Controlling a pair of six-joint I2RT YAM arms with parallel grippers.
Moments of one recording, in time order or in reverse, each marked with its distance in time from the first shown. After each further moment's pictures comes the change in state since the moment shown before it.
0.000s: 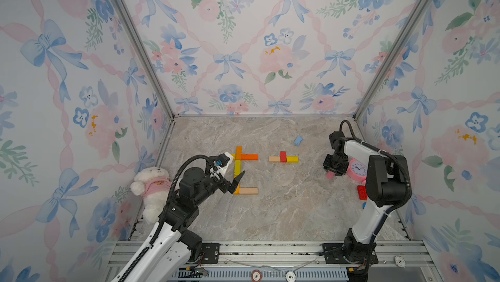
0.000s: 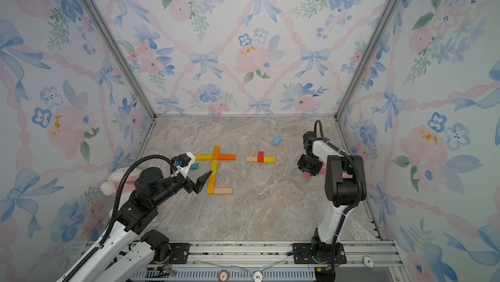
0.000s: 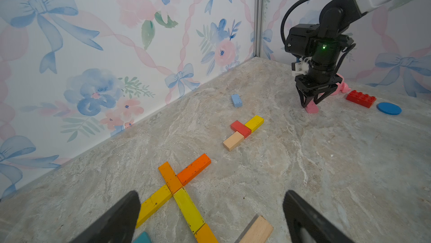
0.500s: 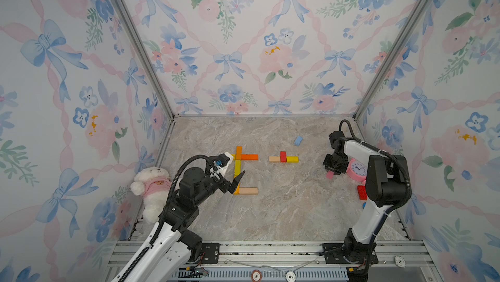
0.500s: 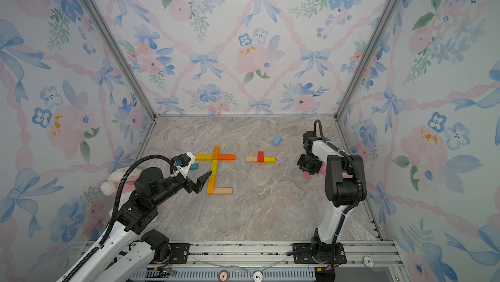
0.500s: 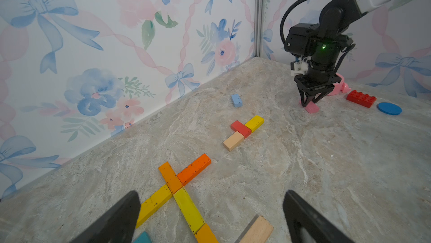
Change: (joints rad) left arm 0.000 0.000 0.000 0.000 0.000 0.000; right arm 0.005 0.000 0.000 0.015 0.001 -0.014
